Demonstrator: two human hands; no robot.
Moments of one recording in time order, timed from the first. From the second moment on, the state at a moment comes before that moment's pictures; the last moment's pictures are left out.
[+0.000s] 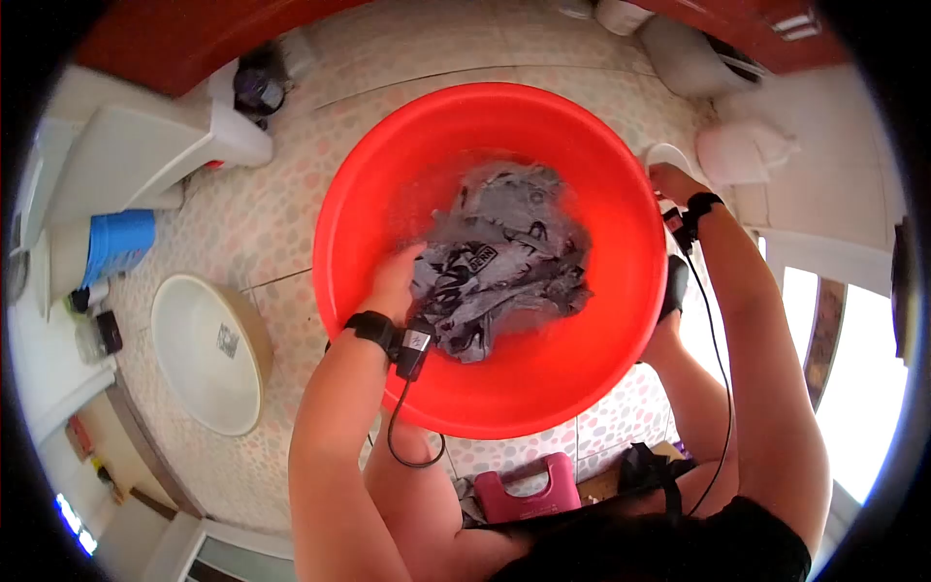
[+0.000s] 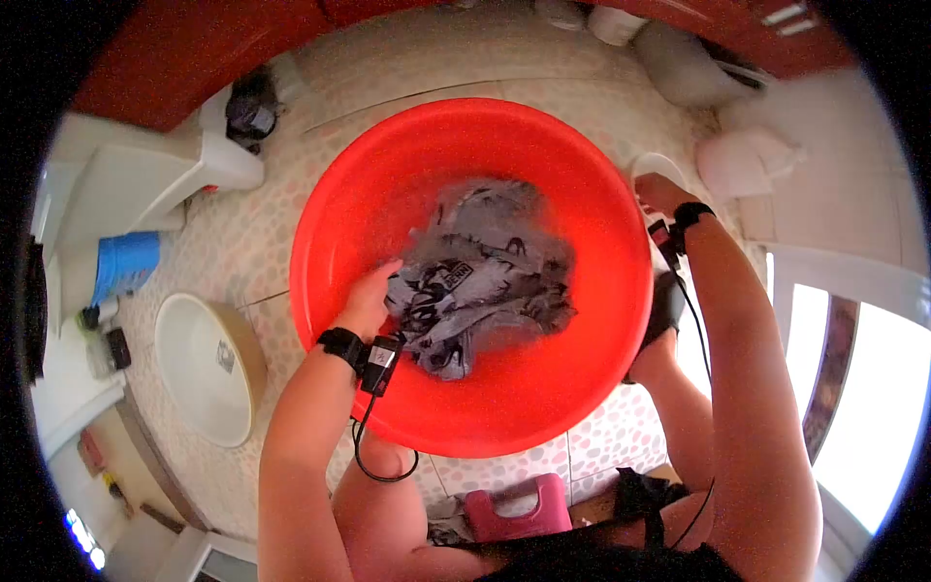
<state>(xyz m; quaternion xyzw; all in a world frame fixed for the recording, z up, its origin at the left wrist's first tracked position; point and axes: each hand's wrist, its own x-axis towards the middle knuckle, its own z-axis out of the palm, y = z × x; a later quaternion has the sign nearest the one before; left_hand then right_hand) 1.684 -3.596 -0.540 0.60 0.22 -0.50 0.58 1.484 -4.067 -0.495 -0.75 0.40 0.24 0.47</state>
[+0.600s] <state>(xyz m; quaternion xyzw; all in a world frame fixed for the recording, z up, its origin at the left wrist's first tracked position) 1.669 -3.617 -0.442 0.62 -0.13 -0.41 0.66 1.449 -4.015 -0.392 -0.62 0.43 -0.08 0.65</state>
